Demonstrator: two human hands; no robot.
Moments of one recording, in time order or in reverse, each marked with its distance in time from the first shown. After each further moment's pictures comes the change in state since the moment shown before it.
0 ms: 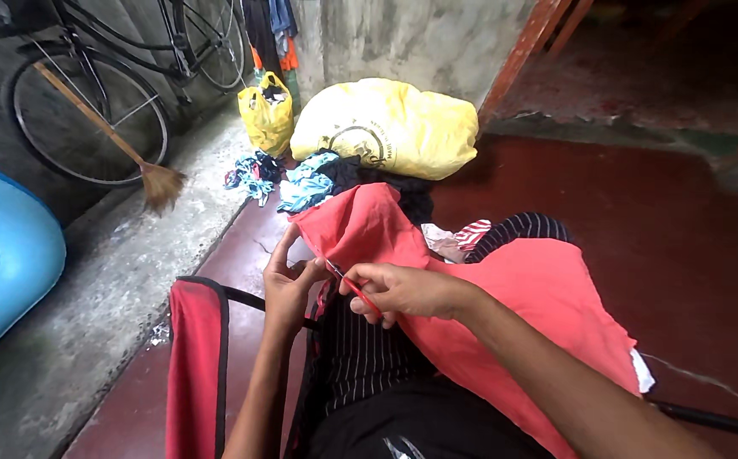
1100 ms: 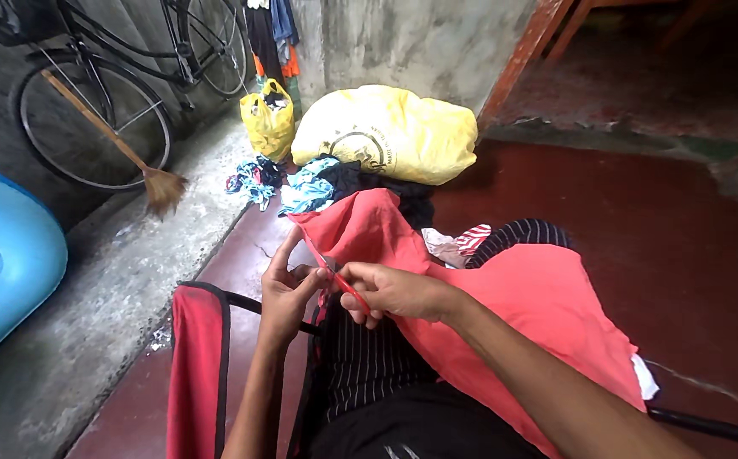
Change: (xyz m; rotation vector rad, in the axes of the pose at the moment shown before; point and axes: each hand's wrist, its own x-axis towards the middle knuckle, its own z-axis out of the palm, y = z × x) left_hand 0.002 0.004 -0.010 0.015 -0.148 0.073; right_hand 0.011 -0.002 0.007 0.078 0.024 -0.105
